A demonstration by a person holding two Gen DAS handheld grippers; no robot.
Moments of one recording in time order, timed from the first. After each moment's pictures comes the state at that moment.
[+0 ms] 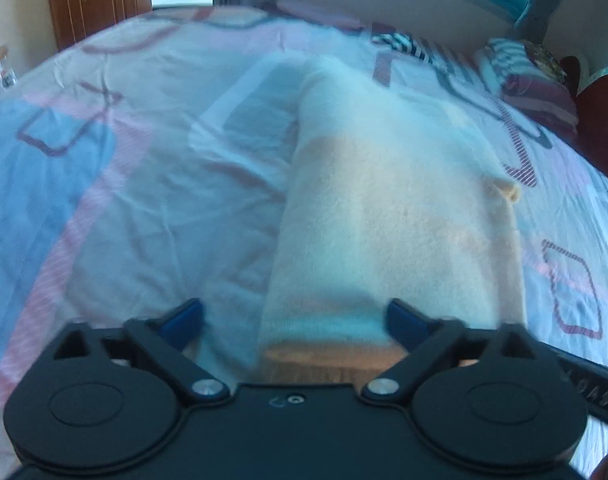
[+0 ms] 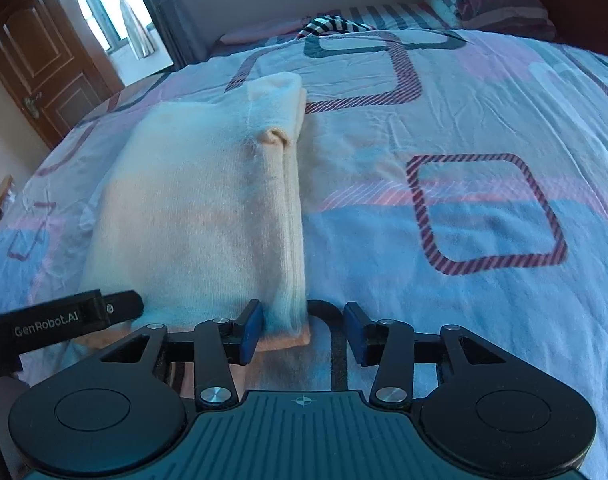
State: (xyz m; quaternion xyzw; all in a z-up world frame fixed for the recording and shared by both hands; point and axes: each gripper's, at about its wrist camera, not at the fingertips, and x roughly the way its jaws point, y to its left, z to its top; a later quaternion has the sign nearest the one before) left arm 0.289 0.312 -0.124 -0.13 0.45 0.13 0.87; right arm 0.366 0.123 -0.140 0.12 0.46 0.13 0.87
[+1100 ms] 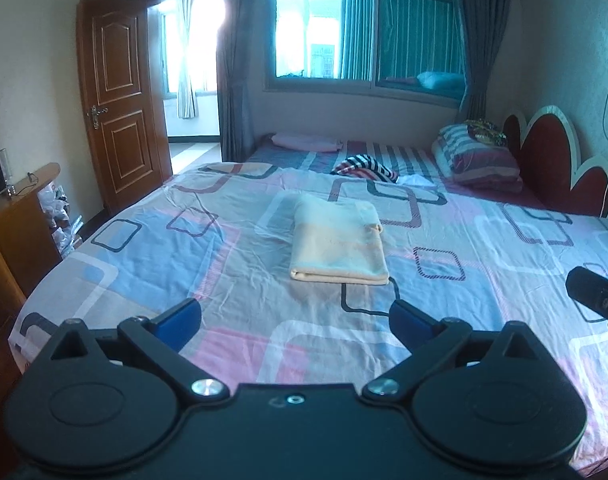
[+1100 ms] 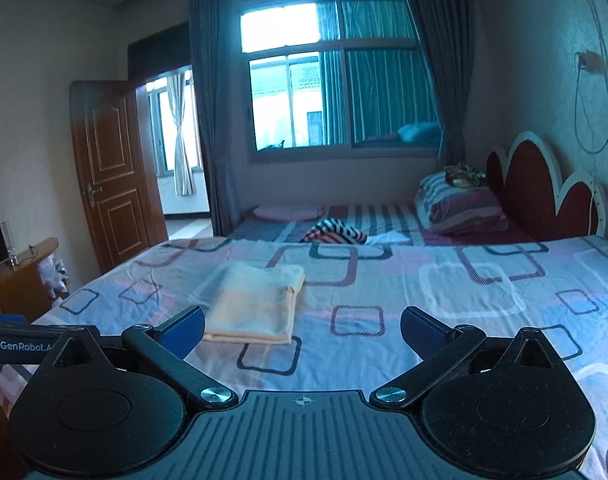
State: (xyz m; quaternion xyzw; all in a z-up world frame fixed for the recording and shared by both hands) left arm -0.038 0.200 0.086 -0.04 0.29 0.14 0.94; right arm -0.008 0.026 0.064 0.04 0.17 0.13 0.98
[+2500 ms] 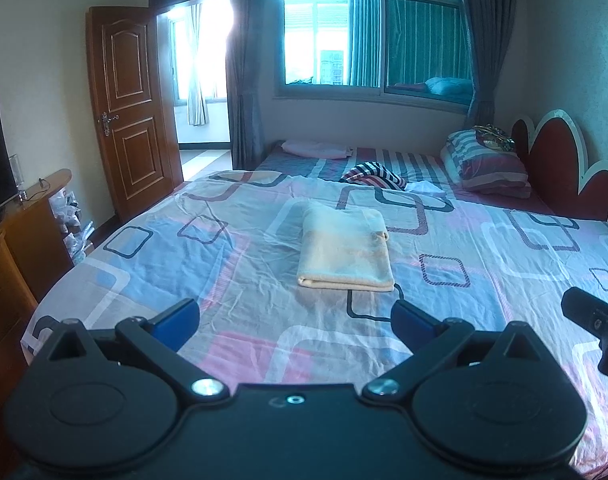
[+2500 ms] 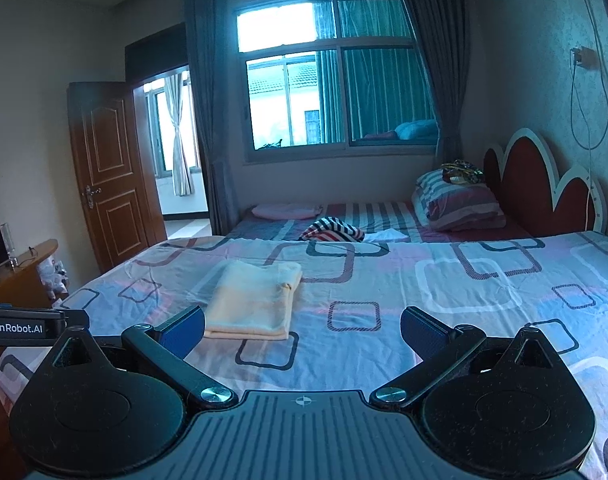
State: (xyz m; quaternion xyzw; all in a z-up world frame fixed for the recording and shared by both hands) left arm -0.047 0.194 0.092 -0.03 0.28 0.16 0.95; right arm -0.019 0.012 0.060 0.05 0.18 0.13 0.97
